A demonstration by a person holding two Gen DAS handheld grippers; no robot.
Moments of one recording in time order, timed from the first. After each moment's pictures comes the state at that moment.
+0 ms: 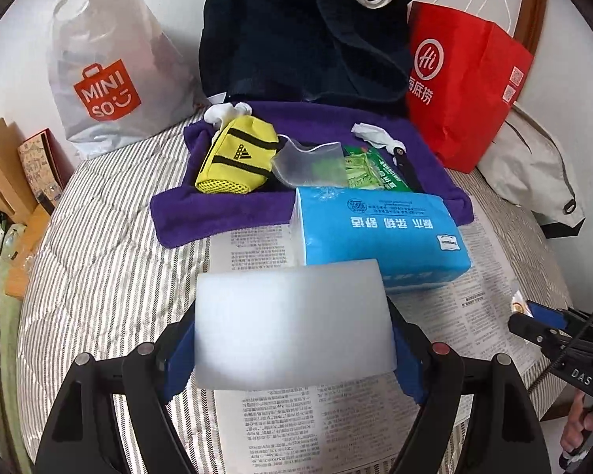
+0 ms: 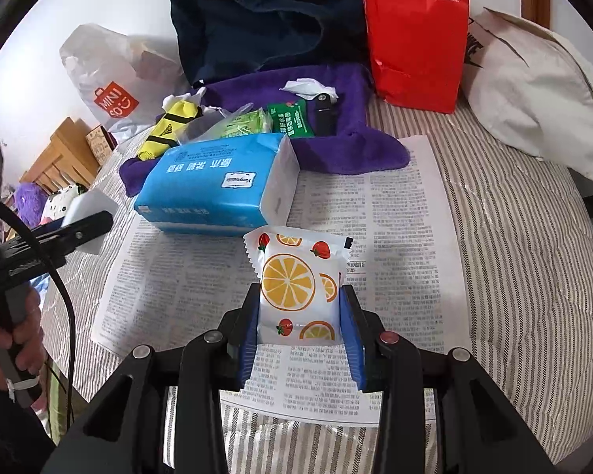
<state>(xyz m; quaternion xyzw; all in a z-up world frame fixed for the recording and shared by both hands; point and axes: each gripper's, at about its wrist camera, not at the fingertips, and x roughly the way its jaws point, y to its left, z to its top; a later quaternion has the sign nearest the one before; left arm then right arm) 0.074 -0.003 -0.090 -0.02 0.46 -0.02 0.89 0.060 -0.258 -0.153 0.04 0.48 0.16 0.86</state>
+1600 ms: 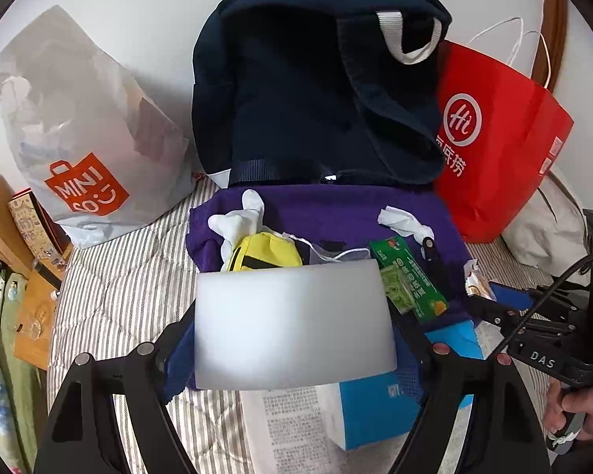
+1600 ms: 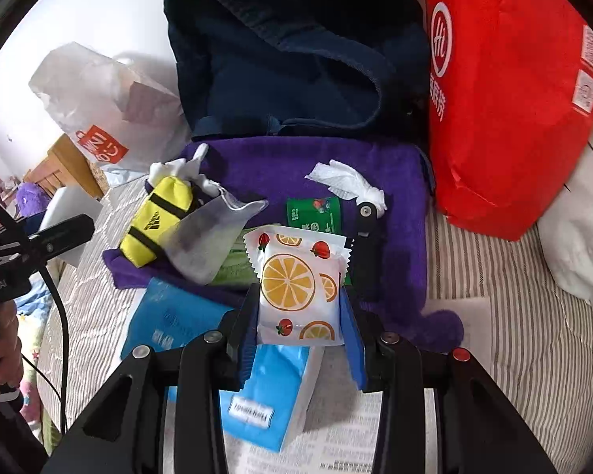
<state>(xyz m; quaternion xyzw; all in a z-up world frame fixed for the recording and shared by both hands) 0.193 0.011 -0.047 0.00 0.44 -0.02 0.90 0.207 -0.196 -0.119 0.02 0.45 0.19 0.87</state>
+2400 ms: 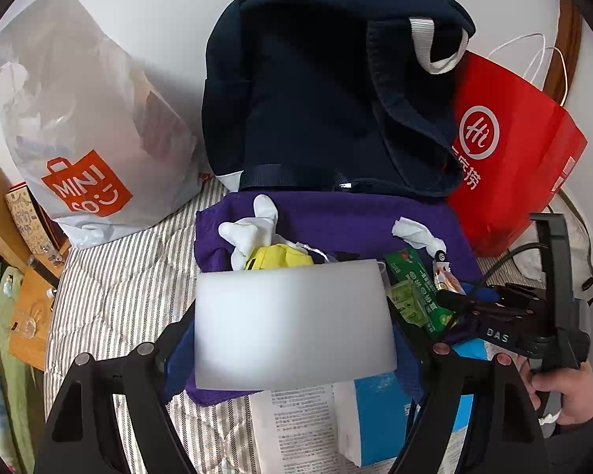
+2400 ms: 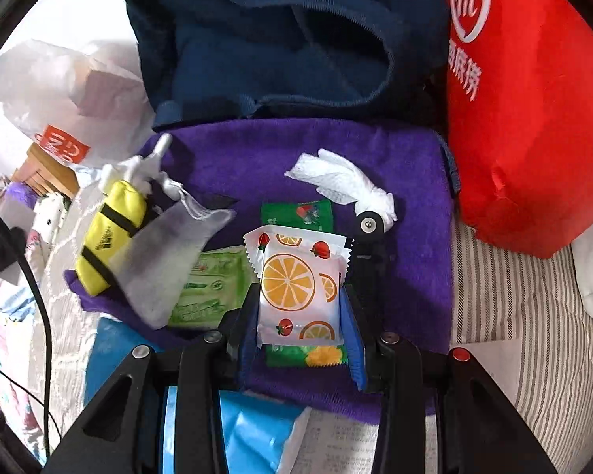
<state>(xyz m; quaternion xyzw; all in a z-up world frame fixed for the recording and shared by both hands) 0.207 0.028 -0.051 -0.02 0.44 -0.02 0.90 0.269 -0.182 -0.156 0.02 0.49 0.18 0.85</state>
